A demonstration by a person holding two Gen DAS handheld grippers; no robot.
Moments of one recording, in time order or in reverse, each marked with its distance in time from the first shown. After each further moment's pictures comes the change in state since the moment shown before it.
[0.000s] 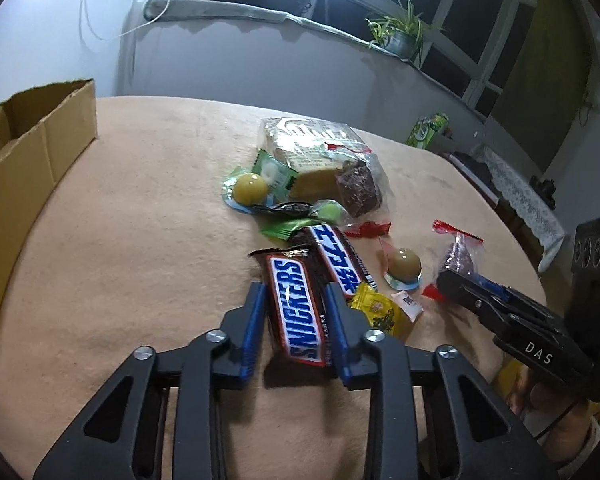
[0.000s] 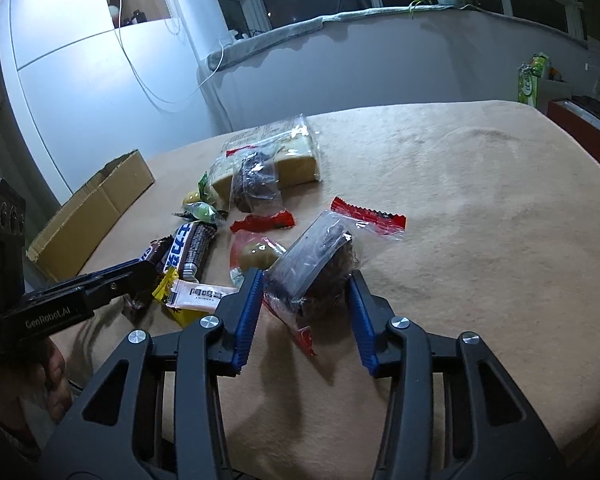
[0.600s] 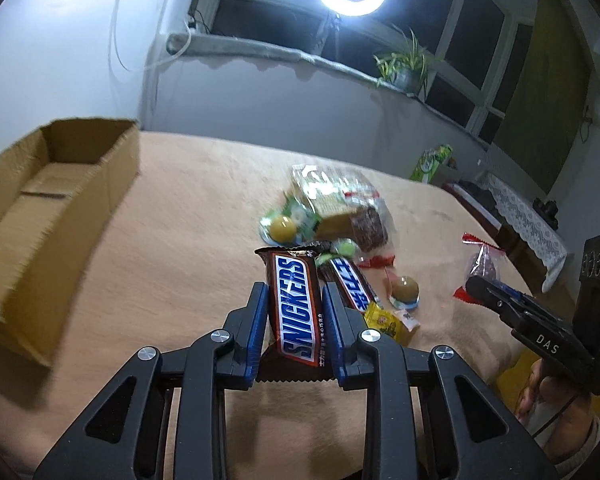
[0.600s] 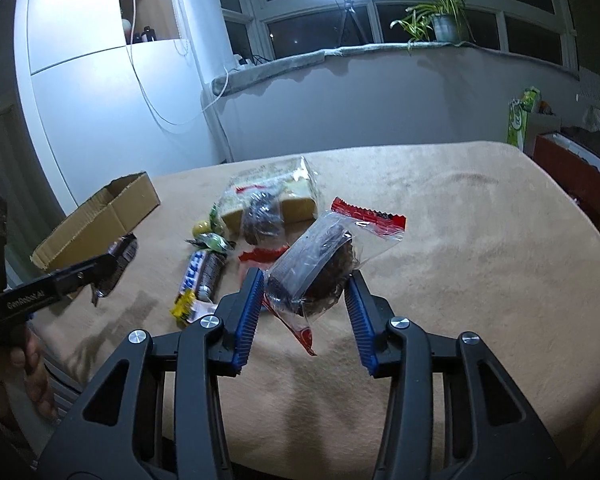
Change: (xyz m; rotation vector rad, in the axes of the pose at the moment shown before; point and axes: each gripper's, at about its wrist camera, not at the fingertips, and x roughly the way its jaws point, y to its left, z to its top) left arm -0.047 0.015 0.007 0.000 -0.126 0.040; right arm -0.034 0.016 0.016 -0.057 -0.094 -0.022
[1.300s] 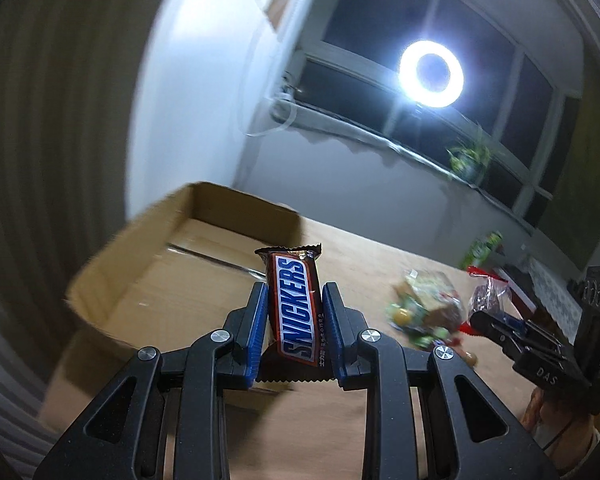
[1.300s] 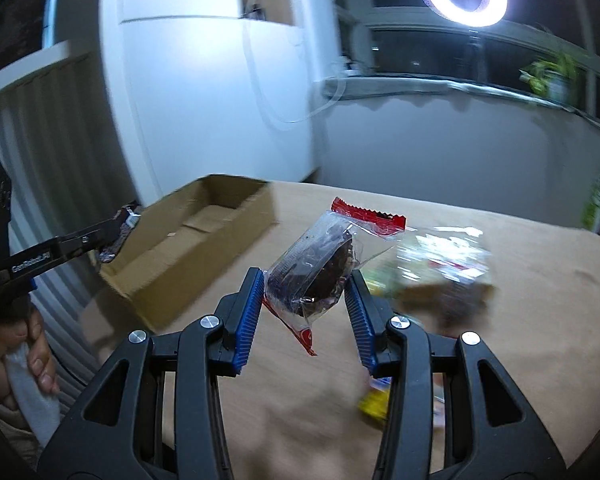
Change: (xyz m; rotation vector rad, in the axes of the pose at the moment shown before) left arm -0.093 0.122 0.028 -0.163 -0.224 0.174; right arm 0.048 0.175 0.047 -0.249 0.010 0.231
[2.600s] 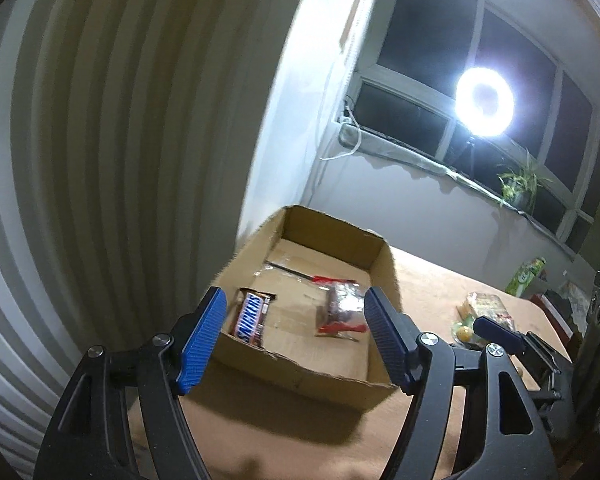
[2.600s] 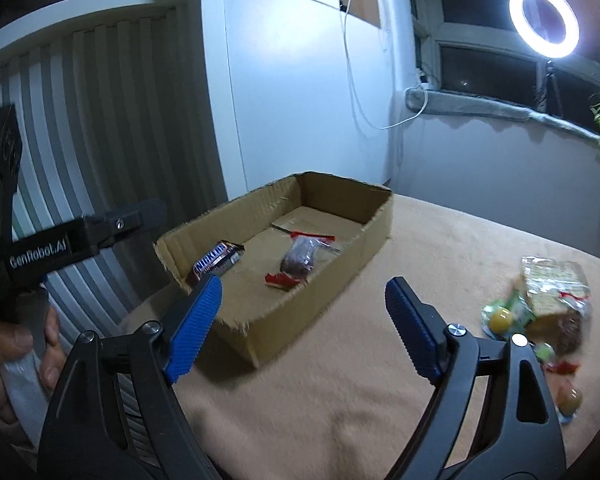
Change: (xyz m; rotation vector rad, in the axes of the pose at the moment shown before) left arm -0.026 0.046 0.005 -0.034 -0.069 0.158; right arm 0.022 0.095 -0.017 -0.112 -0.039 0.081
